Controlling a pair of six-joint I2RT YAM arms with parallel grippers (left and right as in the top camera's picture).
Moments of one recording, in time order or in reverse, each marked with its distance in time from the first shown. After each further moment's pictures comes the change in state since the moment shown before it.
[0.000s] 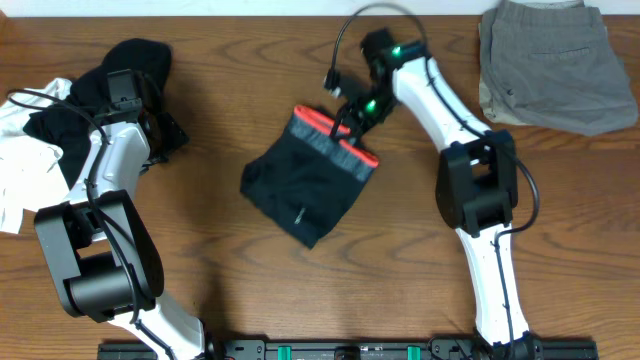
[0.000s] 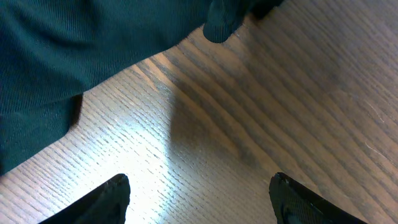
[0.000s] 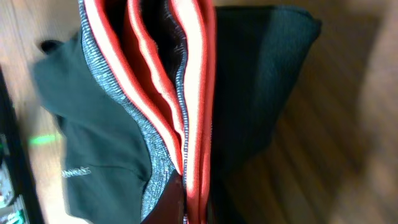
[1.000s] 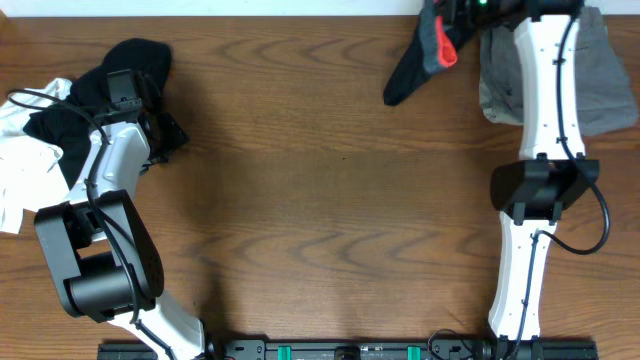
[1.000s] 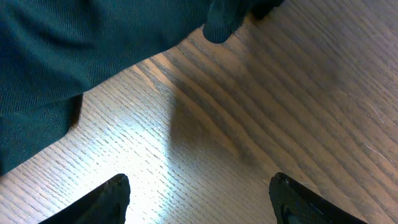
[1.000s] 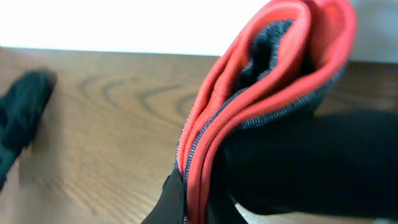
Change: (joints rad) left arm 0.000 0.000 0.000 0.000 0.000 0.000; right arm -0.338 -0.004 0.579 0.045 0.213 0.528
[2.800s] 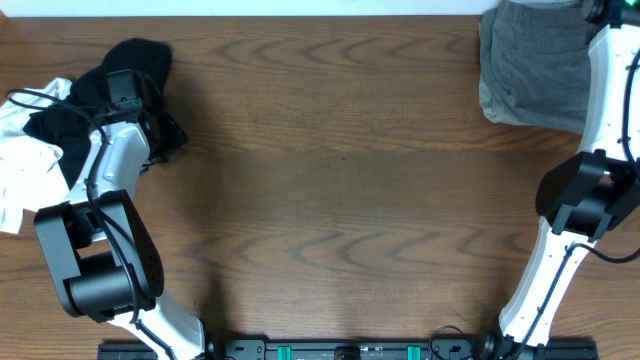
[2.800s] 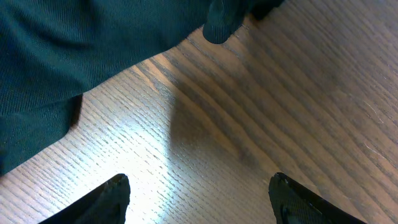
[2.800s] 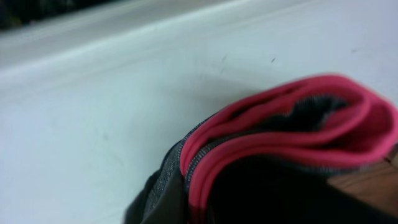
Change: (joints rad) left arm 0.000 0.000 0.000 0.002 0.000 0.000; right arm -0.245 -0.108 -0.309 0.818 0.491 0.108
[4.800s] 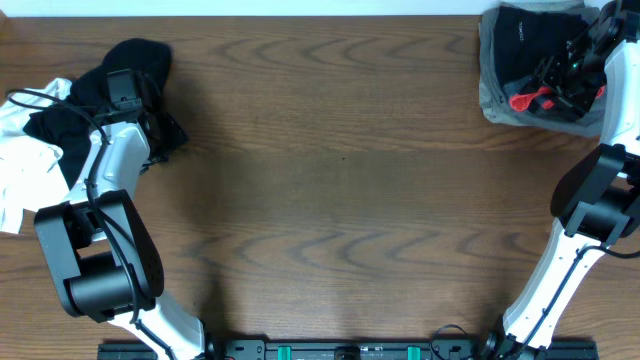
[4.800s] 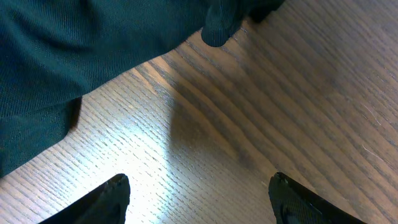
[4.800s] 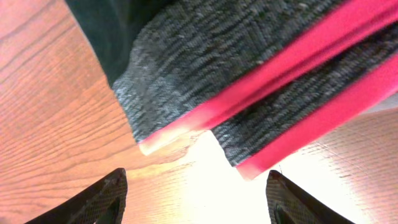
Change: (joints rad) left arm 0.000 0.000 0.000 0.006 0.000 0.000; right arm -0.098 0.000 -0.166 -1.037 -0.305 -0.005
